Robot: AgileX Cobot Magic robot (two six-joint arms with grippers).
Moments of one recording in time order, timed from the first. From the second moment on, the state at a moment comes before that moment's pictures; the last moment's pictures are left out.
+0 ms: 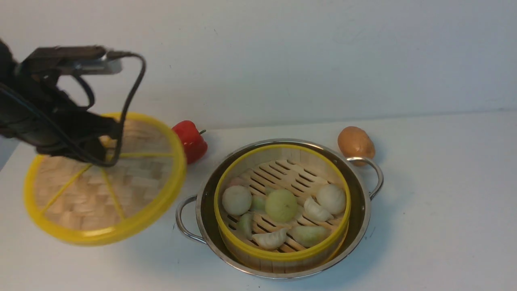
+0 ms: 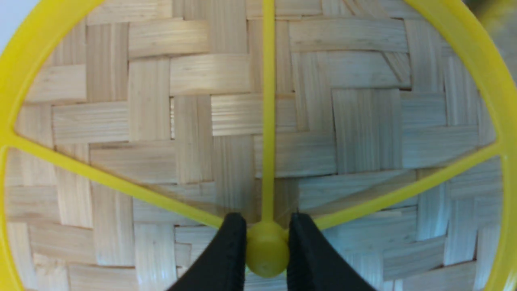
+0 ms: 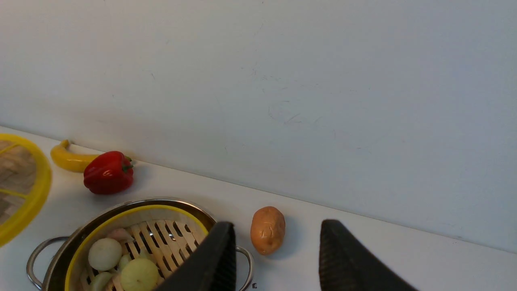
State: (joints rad) right arm 0.43 0.90 -1.57 -0.13 1.24 0.09; left arm -0.04 1.56 -1.41 -0.17 1.08 0.12
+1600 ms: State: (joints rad) right arm 0.43 0.90 -1.57 -0.13 1.24 0.09; left arm -0.59 2.04 -1.75 -0.03 1.04 0.03
